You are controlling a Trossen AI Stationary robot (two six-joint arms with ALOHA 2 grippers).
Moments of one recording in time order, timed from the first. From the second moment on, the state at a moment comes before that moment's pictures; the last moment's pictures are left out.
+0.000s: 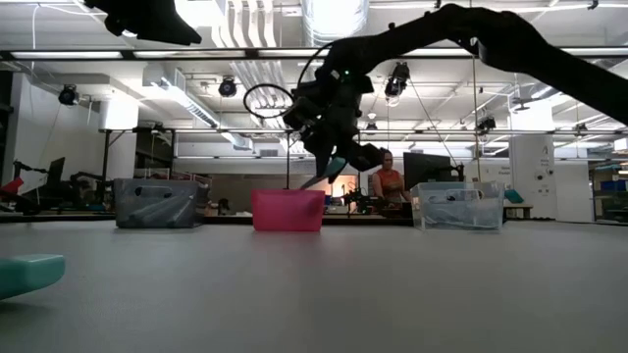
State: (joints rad) left arm -0.02 0.68 0.70 -0.20 -0.88 0.10; right arm -0.49 2.38 2.28 -1.38 -0.51 0.50
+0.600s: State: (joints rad) left arm -0.02 0.69 0.69 -0.19 -0.88 0.12; right arm -0.55 2.39 2.28 -1.29 -0.50 0.50
